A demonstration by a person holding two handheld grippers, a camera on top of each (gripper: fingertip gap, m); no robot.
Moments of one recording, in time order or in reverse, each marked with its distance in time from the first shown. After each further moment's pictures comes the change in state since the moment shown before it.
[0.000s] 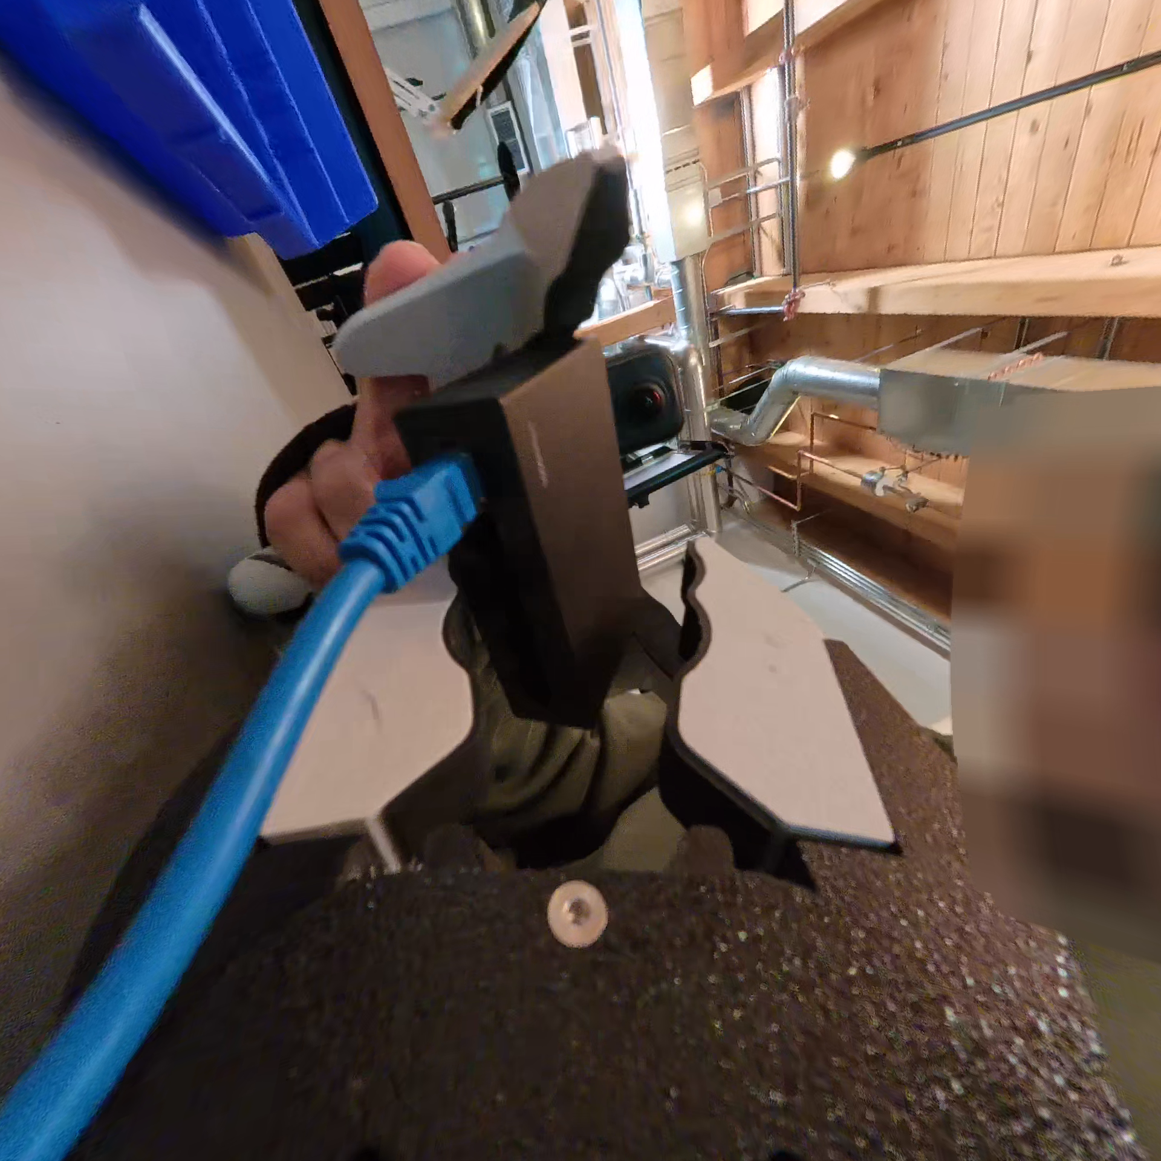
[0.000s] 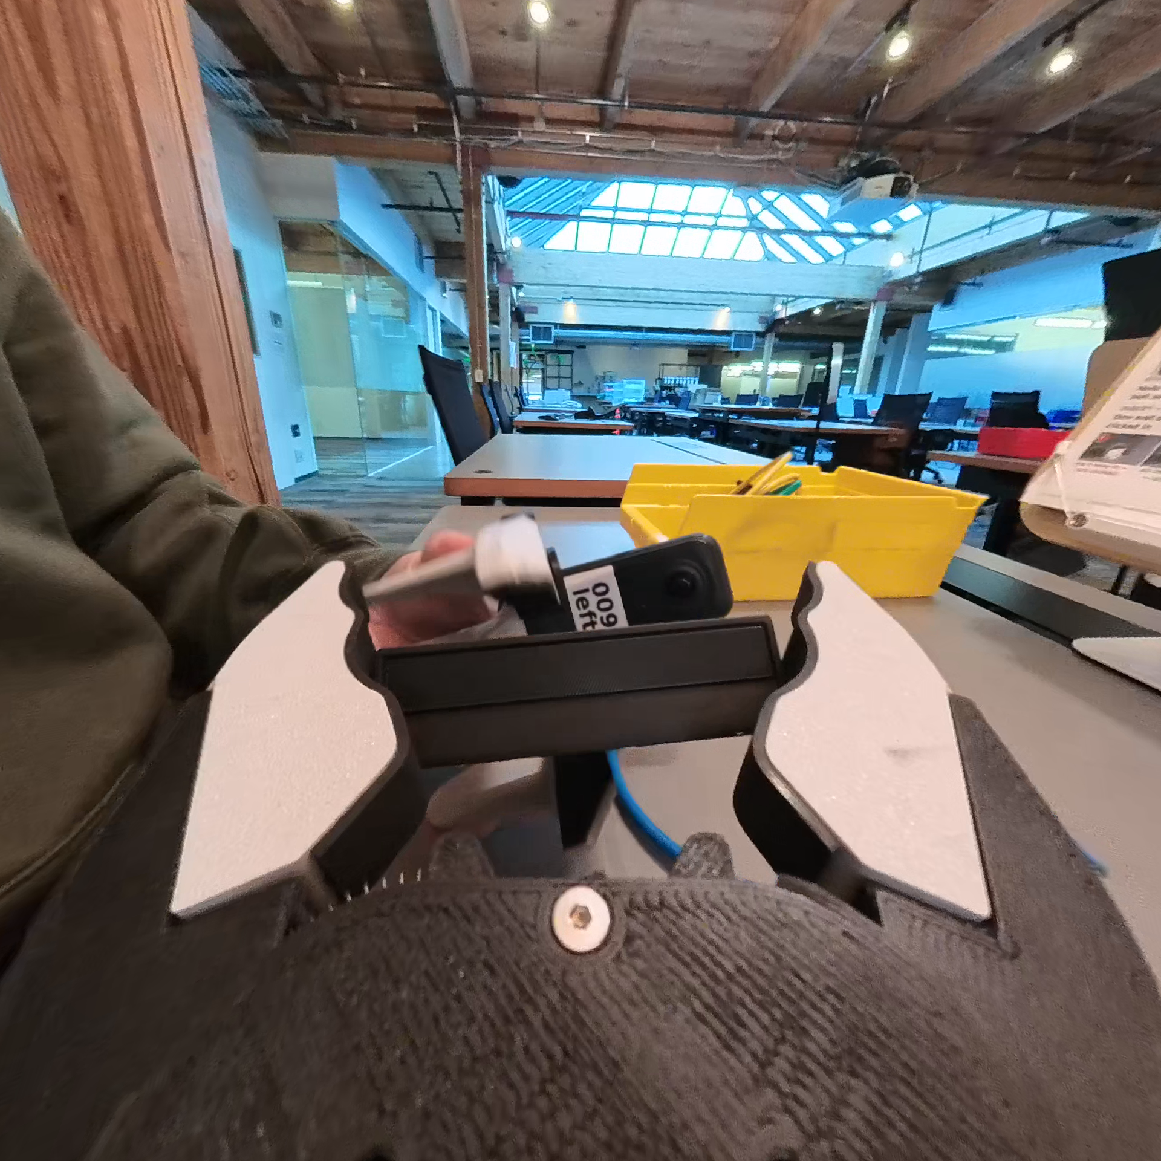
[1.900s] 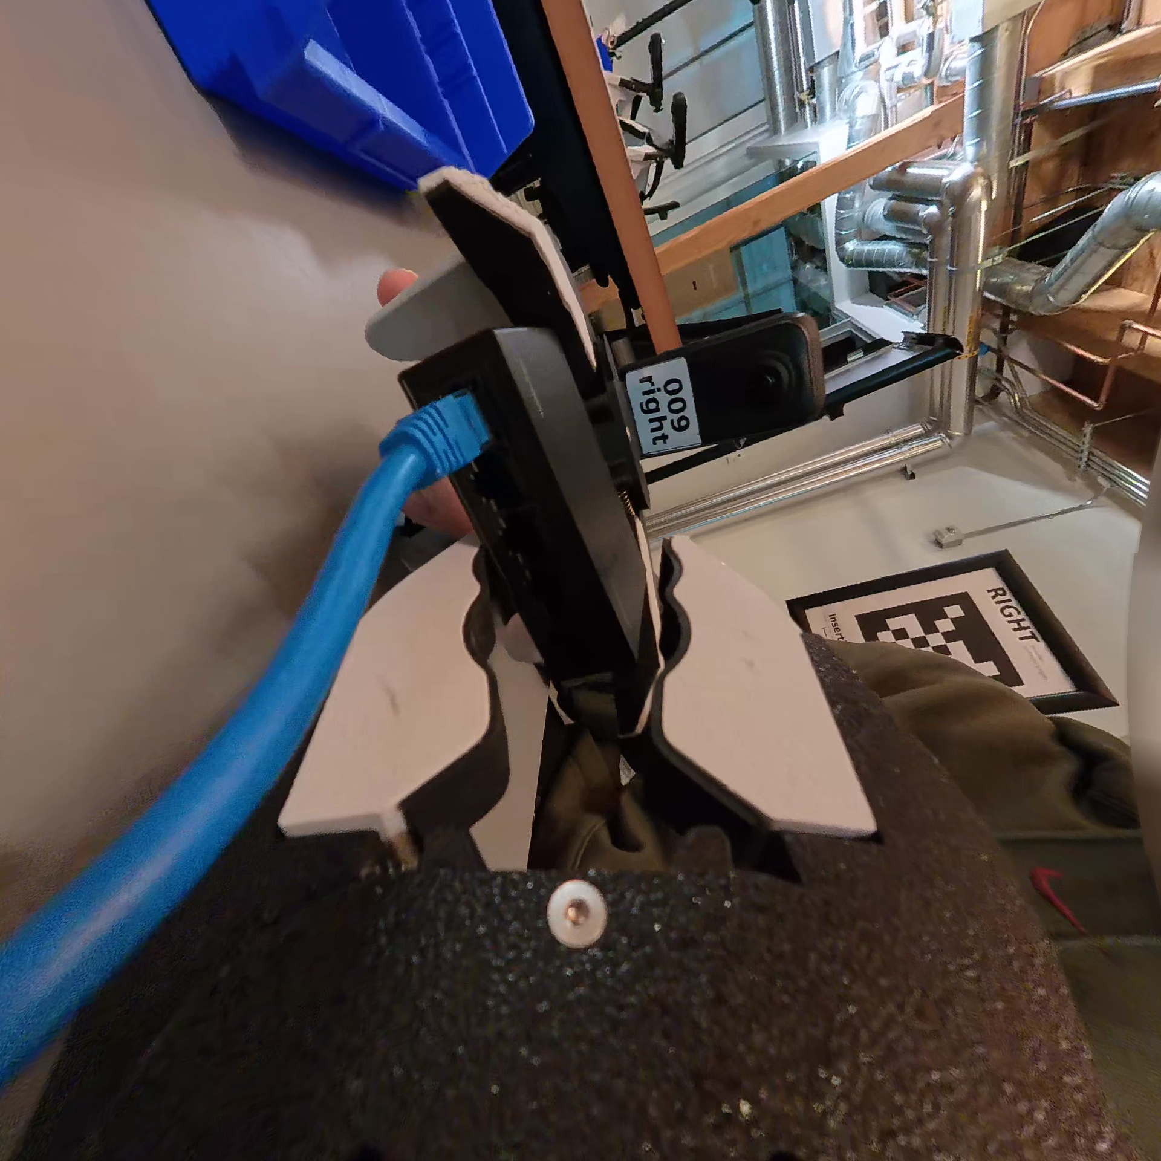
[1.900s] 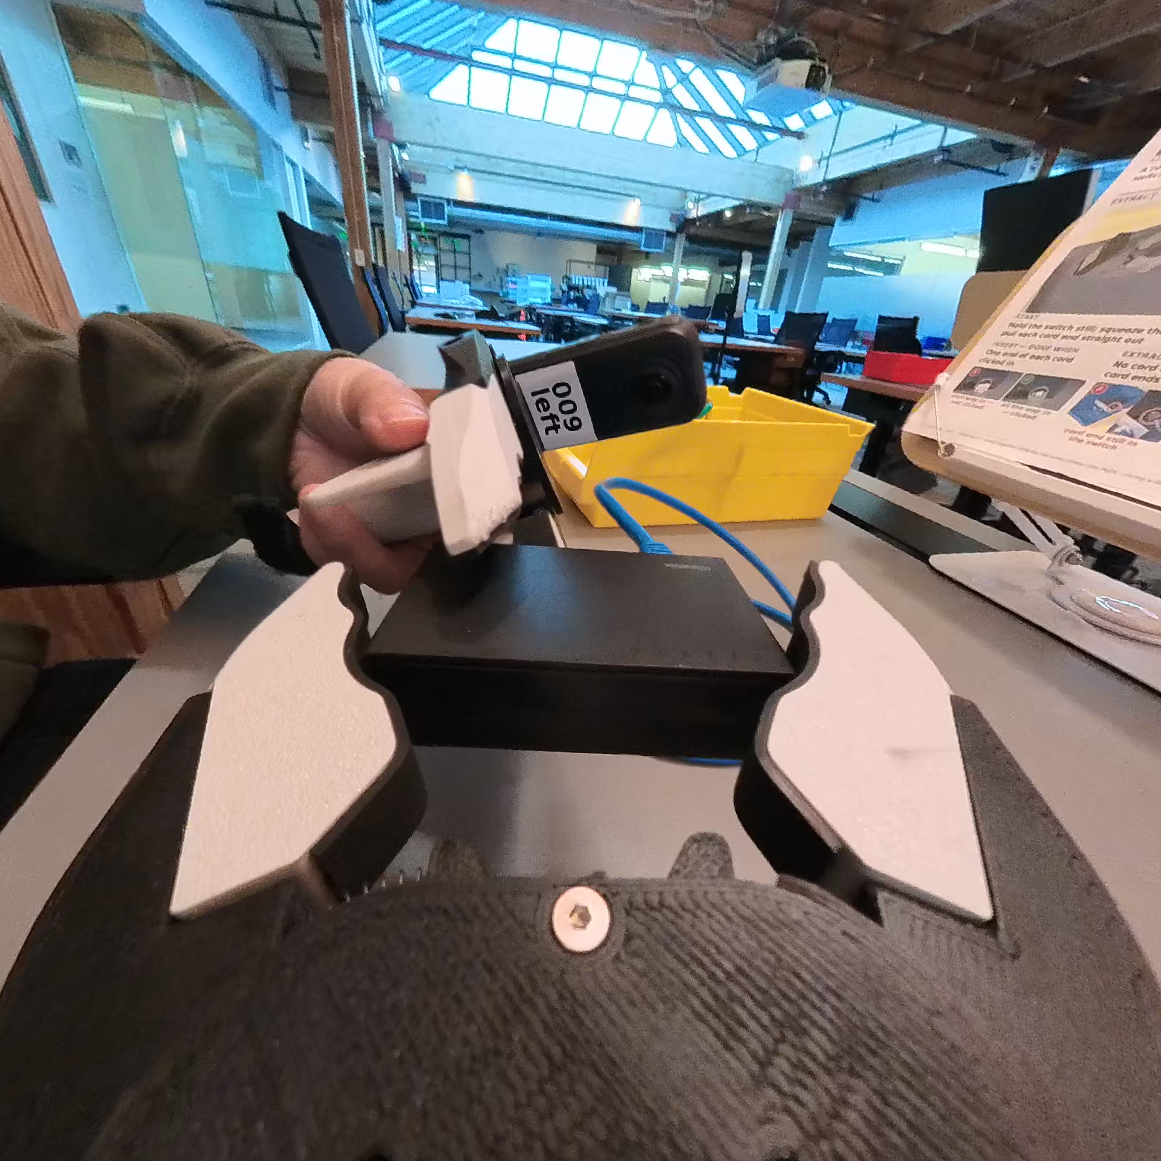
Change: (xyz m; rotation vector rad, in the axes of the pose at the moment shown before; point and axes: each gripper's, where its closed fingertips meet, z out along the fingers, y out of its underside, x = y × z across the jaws) left arm 0.000 -0.014 -0.018 -0.204 -0.350 0.114; right arm 0.026 0.020 -0.003 -0.167 0.162 -0.083
